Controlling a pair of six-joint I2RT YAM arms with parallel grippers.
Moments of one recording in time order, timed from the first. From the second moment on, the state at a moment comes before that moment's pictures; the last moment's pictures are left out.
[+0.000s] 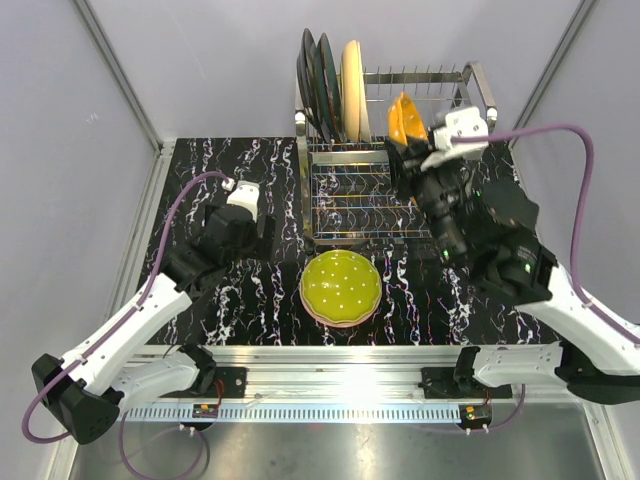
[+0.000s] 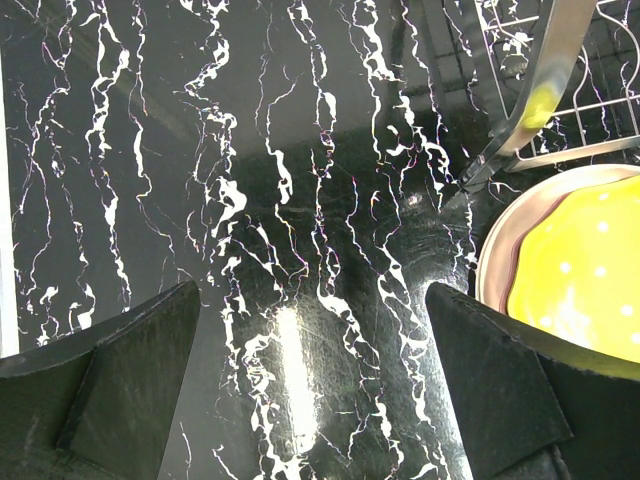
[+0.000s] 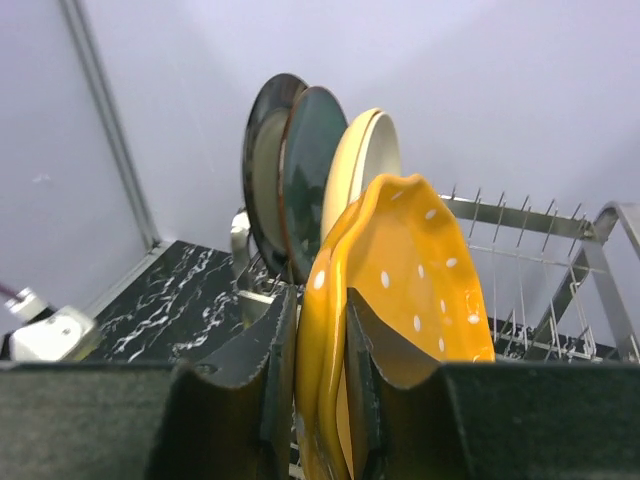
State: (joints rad) left arm -0.64 1.01 0.99 -0.63 -0.44 -0.20; right arm 1.17 1.10 1.59 -0.16 0.80 -0.21
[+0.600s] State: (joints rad) left arm -0.64 1.01 0.99 -0.63 -0.44 -0.20; right arm 0.69 1.48 2.17 -0.44 0.32 -0.01
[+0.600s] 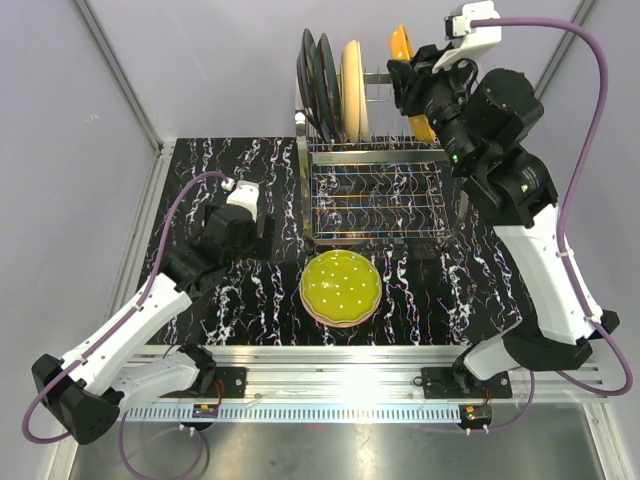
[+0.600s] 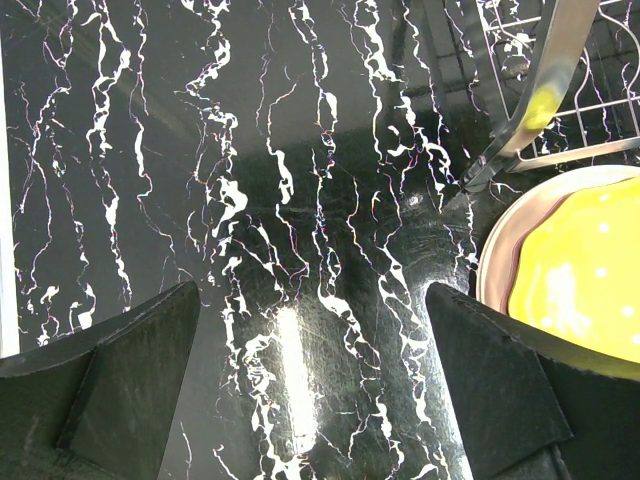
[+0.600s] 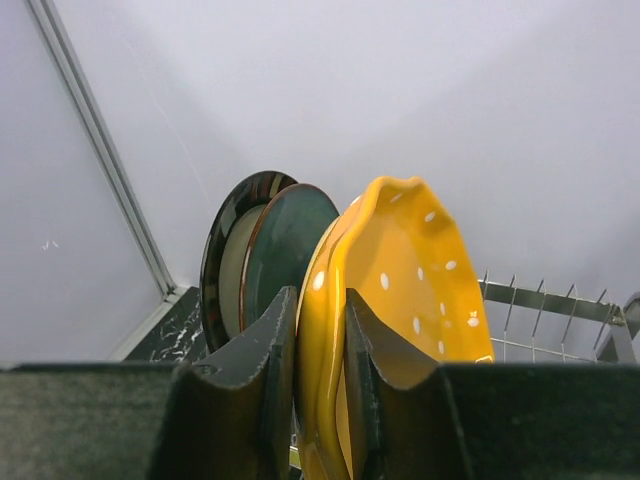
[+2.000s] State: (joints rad) left arm -0.63 1.00 0.99 -0.63 -0.43 -0.20; right arm 0.48 1.77 2.12 -0.15 0.18 0.40
